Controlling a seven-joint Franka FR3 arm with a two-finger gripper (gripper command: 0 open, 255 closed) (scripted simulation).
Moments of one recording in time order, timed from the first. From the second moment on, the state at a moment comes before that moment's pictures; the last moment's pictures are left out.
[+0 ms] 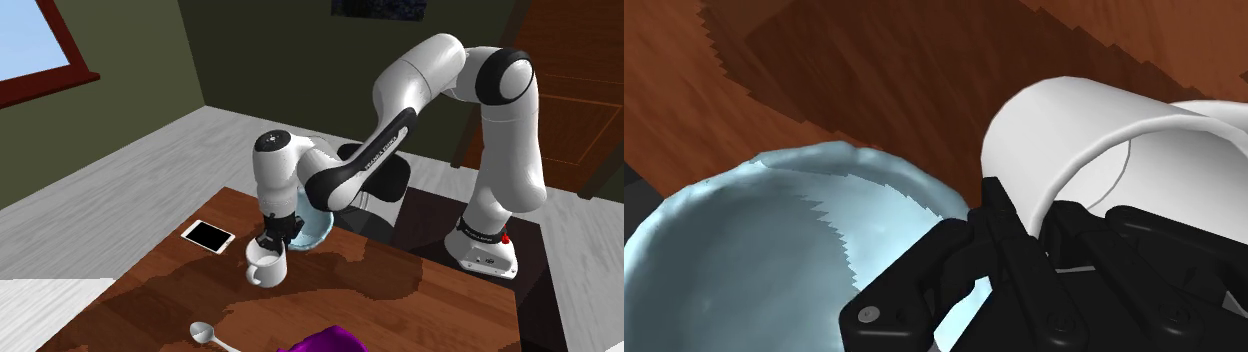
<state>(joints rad) 0.20 0.41 0.55 -1.82 -0.28 2.17 1.35</state>
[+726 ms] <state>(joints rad) 0.18 0.34 0.57 -1.76 -0.23 2.05 1.32</state>
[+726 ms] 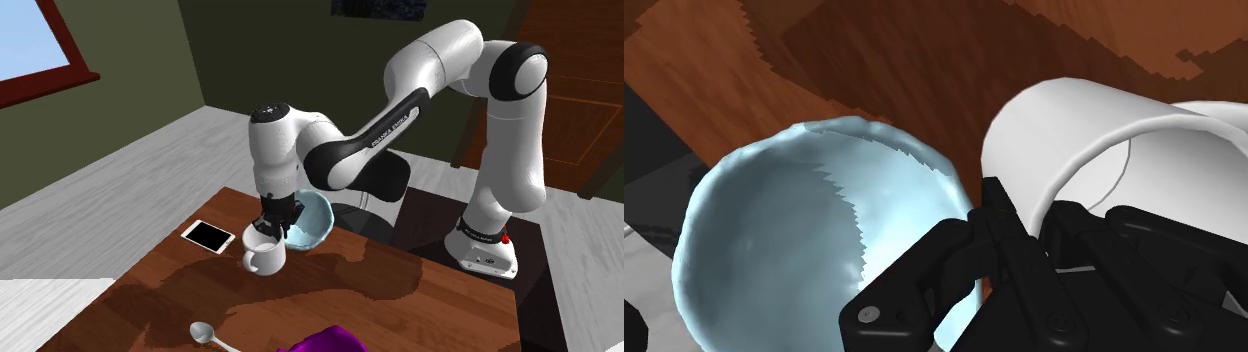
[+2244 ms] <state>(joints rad) 0.13 0.22 0.59 -1.62 -0.15 1.82 1.23</state>
